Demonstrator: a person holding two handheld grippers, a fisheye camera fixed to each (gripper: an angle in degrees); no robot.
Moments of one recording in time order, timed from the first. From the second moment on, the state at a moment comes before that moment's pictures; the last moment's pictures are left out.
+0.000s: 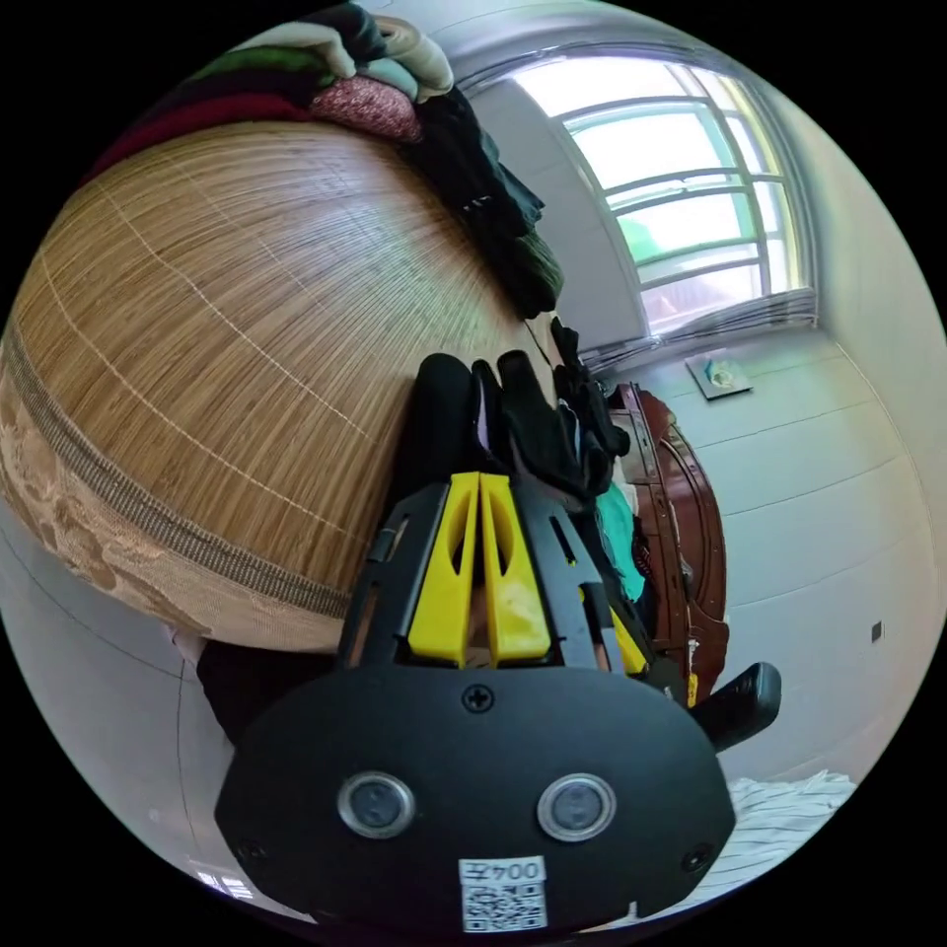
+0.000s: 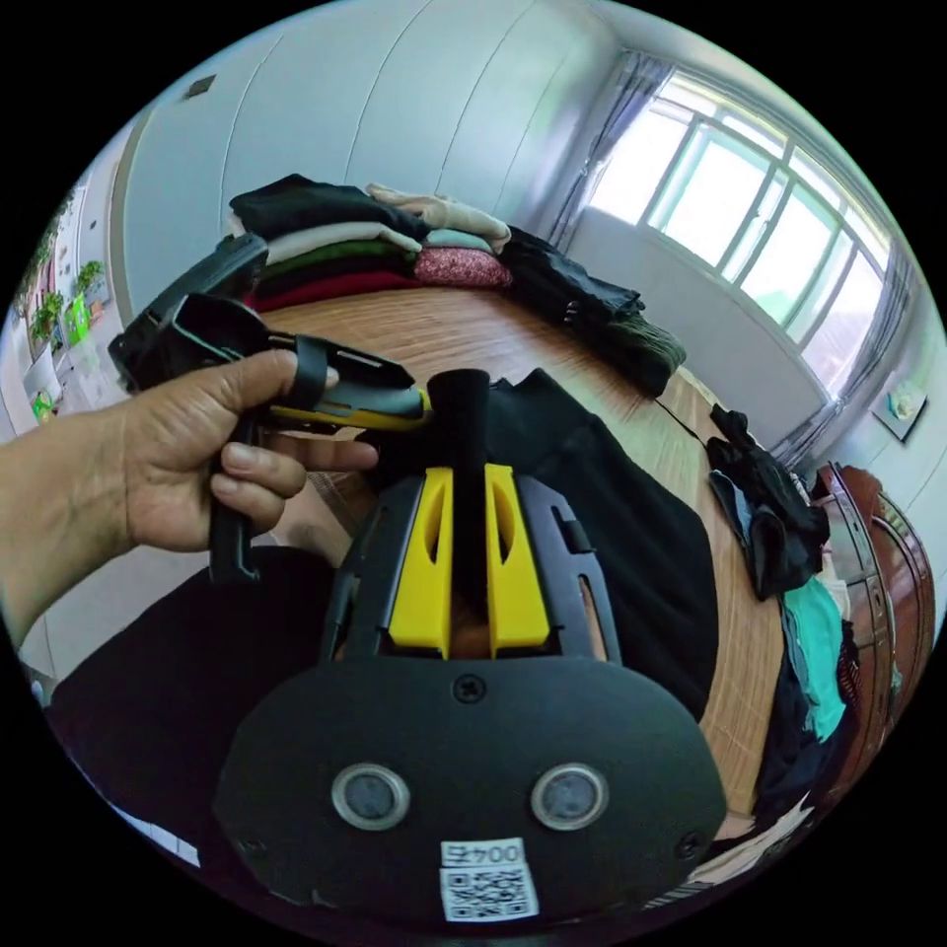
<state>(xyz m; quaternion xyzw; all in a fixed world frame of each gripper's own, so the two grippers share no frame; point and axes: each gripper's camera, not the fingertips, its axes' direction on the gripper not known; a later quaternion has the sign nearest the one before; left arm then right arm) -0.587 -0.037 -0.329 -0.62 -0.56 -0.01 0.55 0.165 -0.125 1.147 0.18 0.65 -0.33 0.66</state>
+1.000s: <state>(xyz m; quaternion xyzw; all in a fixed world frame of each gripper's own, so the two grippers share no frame) -0.578 0.248 -0.301 -0.71 -0.52 0.27 0.38 0.277 0.006 1.006 0.40 0.55 -0.09 0.73</state>
